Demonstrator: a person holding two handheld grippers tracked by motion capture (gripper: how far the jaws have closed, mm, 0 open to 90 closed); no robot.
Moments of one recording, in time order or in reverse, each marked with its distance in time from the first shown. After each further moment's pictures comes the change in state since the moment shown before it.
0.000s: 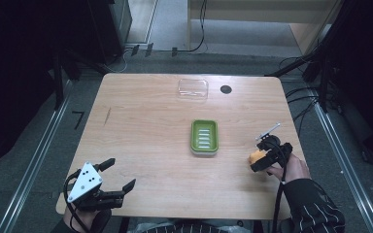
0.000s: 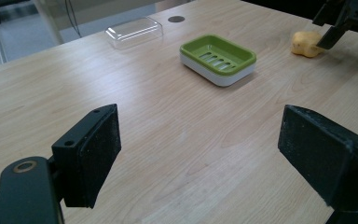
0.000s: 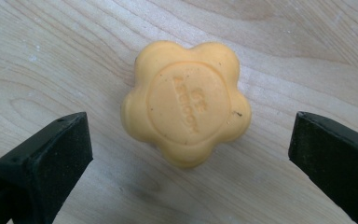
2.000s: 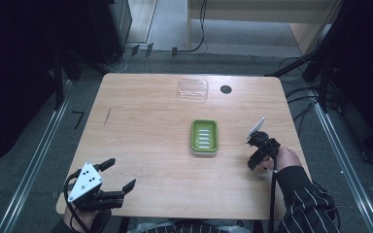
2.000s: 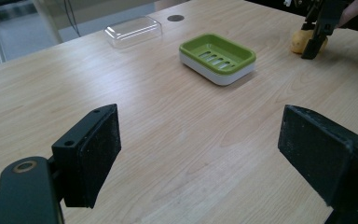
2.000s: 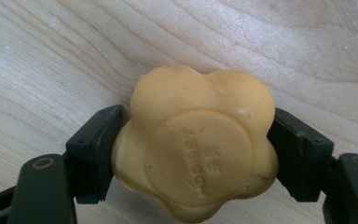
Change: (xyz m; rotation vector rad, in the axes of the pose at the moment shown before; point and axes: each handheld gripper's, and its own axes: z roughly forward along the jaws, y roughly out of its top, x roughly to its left) left arm 0.000 0.000 0.000 0.001 0.001 0.000; right arm -0.002 0.033 0.029 0.206 0.057 -0.059
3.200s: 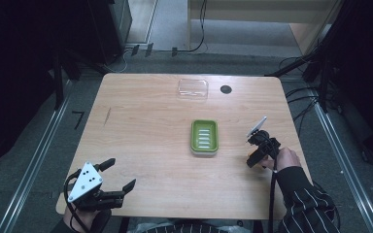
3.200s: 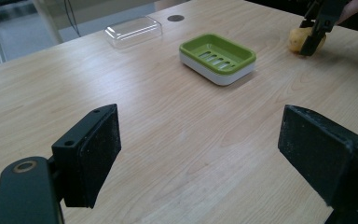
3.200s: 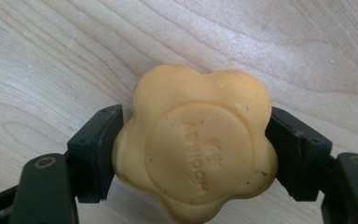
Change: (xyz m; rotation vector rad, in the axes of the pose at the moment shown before) left arm 0.000 0.000 0.000 0.000 0.001 -0.001; right arm 0.002 -0.001 -0.006 -0.067 0.003 0.013
